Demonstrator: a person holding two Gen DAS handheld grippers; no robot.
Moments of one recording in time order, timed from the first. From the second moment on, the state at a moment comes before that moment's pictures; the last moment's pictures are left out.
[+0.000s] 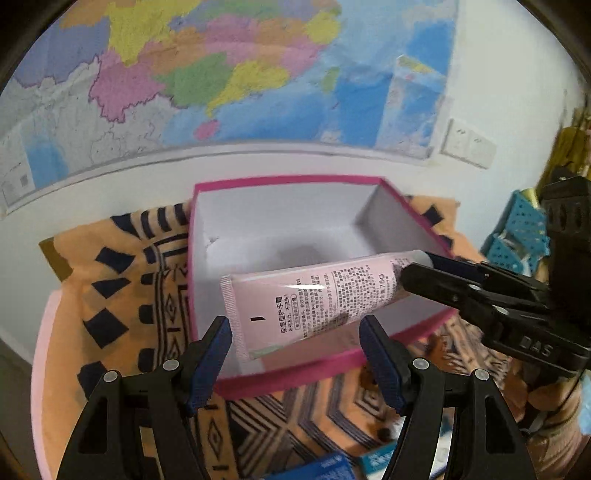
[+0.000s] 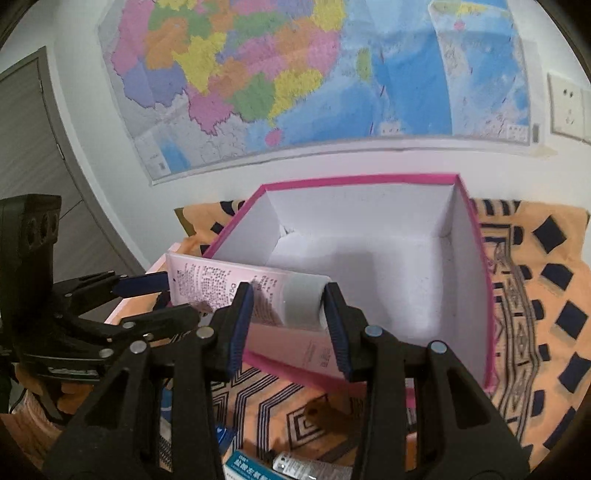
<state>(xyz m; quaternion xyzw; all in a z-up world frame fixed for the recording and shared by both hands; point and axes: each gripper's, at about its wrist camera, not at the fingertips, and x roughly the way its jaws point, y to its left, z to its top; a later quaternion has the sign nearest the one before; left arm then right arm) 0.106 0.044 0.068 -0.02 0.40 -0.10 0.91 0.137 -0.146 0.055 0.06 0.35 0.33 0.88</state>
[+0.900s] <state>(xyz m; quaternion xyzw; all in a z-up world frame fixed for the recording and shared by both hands) 0.073 0.052 0.067 -0.02 0.35 -0.10 0.93 0.133 -0.163 0.037 0.09 0.37 0.35 0.86</state>
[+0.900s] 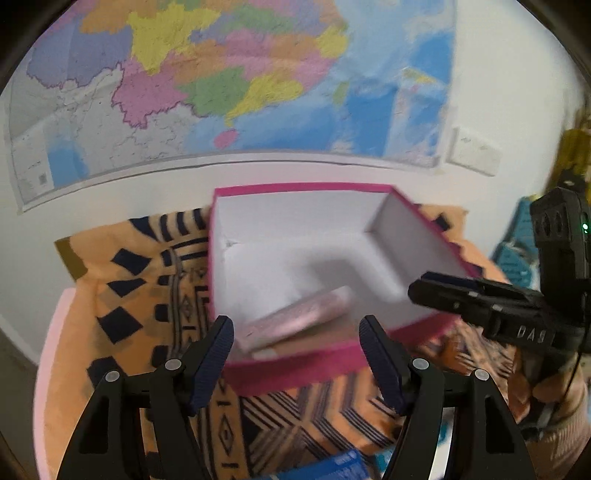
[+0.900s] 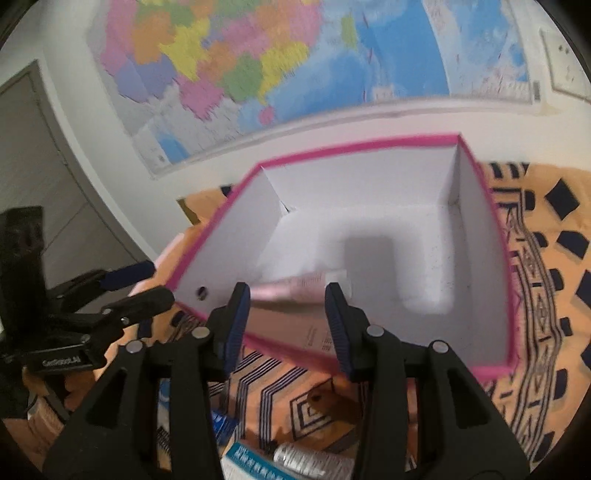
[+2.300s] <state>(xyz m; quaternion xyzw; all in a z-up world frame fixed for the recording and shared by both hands) -0.017 0.106 -0.040 -0.15 0.45 -0.12 0.87 0.044 -0.082 -0.051 0.02 0.47 0.44 0.77</state>
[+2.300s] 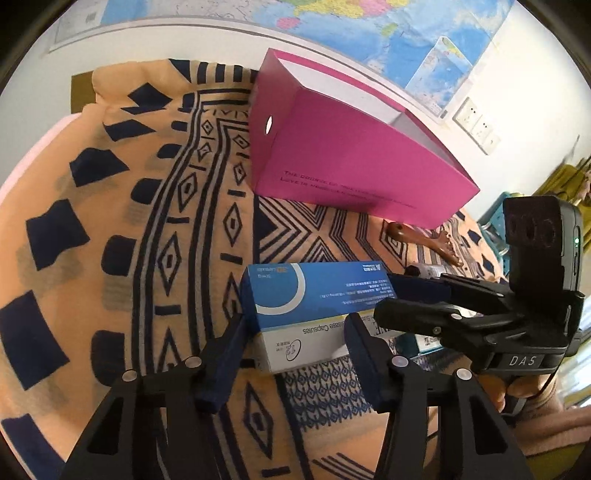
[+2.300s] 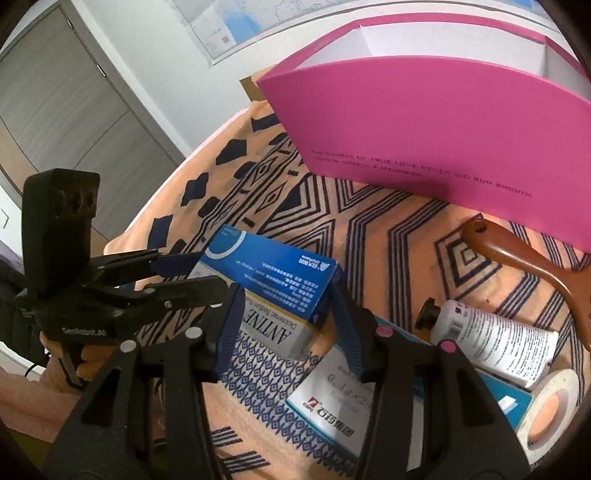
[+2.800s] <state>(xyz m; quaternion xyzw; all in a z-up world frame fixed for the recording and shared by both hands) -0.010 0.091 -0.026 -0.15 0.44 -0.13 0.87 0.041 -0.102 -0.032 0.04 0.44 0.43 0.78</state>
